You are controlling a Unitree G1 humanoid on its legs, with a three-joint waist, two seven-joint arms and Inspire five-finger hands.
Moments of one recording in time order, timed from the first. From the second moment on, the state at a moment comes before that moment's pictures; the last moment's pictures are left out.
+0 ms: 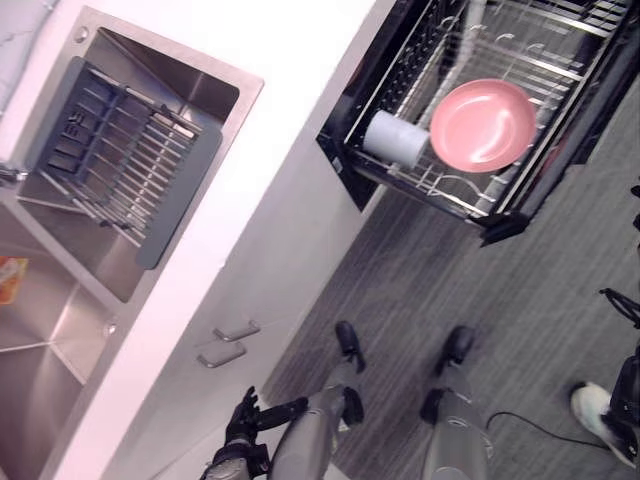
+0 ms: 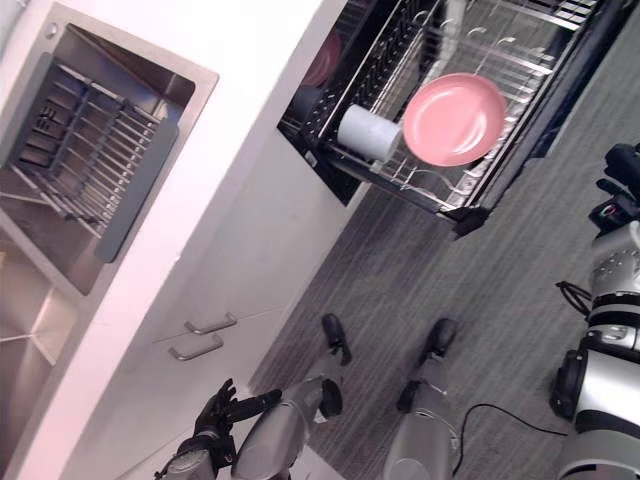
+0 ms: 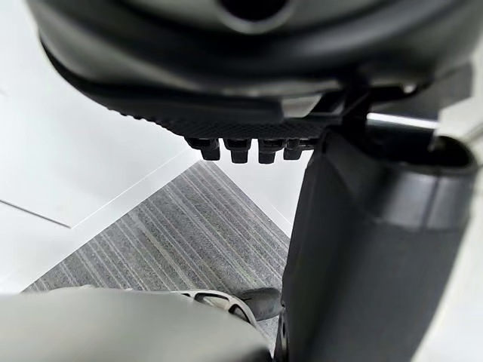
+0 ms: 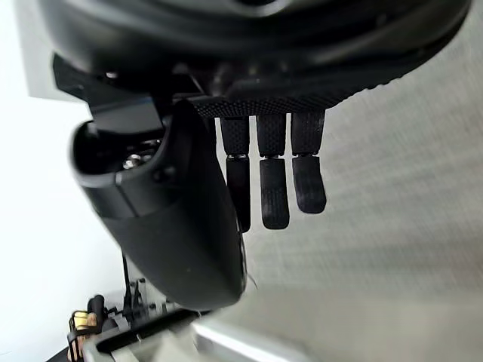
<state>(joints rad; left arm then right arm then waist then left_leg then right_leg) 0.06 0.06 -0.11 0.82 -0.35 -0.07 0.12 -0.81 -0.86 -0.37 0.88 0.76 0.10 -0.27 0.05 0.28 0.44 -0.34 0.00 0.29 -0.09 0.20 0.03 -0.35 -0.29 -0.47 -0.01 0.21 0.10</state>
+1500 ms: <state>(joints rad) 0.21 0.02 0.04 0.82 -0.49 -0.18 -0.20 -0.40 -0.44 -0.53 1.08 0.48 -0.16 0.06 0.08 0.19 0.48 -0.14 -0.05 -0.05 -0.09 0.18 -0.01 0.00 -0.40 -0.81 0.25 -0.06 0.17</state>
